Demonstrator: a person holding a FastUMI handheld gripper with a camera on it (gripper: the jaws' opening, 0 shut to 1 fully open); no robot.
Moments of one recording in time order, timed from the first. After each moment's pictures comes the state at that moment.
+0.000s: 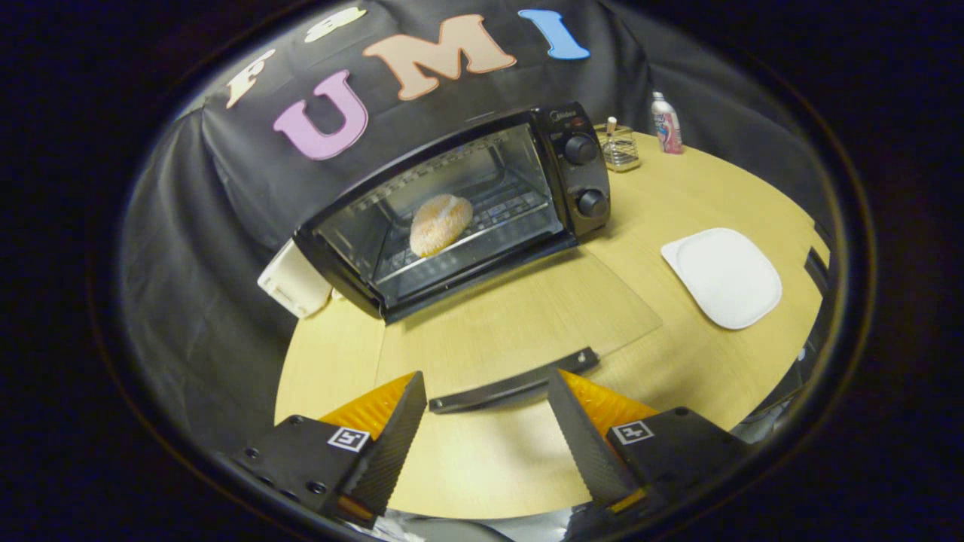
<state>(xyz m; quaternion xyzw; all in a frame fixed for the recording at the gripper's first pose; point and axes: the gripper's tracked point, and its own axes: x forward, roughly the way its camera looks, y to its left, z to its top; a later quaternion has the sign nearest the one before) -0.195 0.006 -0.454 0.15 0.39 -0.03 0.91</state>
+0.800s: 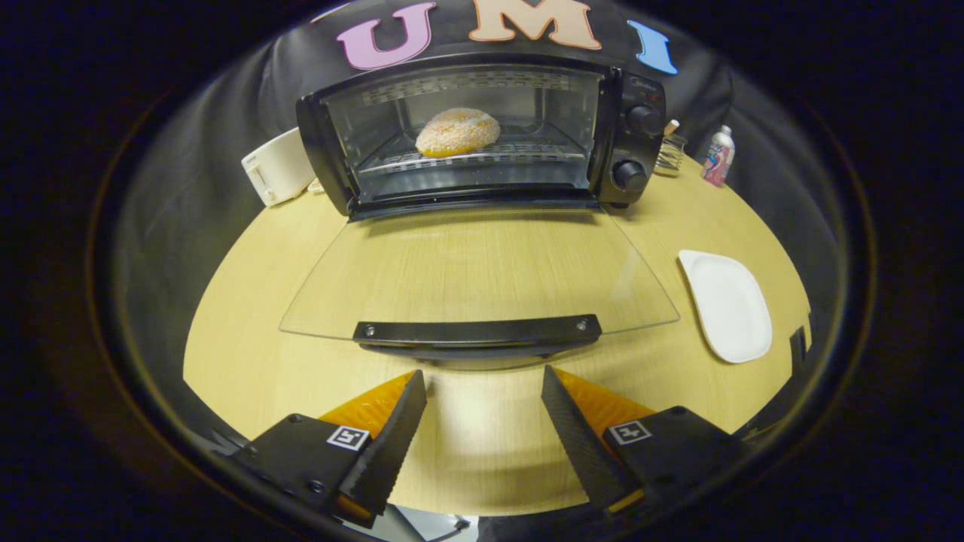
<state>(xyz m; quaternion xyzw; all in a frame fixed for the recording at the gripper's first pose) -0.201 -0.010 -0.512 -0.03 0.45 0.00 0.89</state>
